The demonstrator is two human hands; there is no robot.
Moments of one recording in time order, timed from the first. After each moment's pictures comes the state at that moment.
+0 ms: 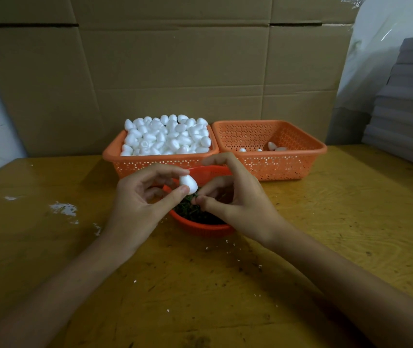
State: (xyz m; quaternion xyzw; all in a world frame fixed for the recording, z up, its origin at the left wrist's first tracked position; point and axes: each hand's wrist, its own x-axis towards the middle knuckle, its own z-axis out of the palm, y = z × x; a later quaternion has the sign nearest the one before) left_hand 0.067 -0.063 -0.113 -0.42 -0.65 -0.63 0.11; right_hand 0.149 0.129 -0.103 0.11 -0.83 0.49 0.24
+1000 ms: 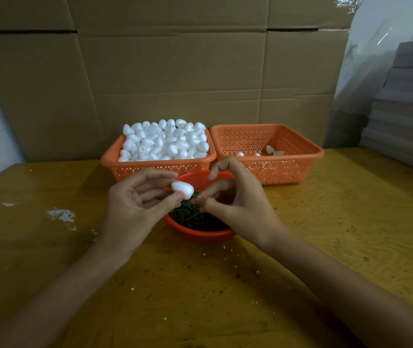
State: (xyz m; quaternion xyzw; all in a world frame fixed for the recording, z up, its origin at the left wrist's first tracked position) left_hand 0.068 -0.063 -0.112 -0.37 -0.62 -0.69 0.07; right_hand 0.151 0.130 -0.100 0.10 -0.79 0.55 0.26
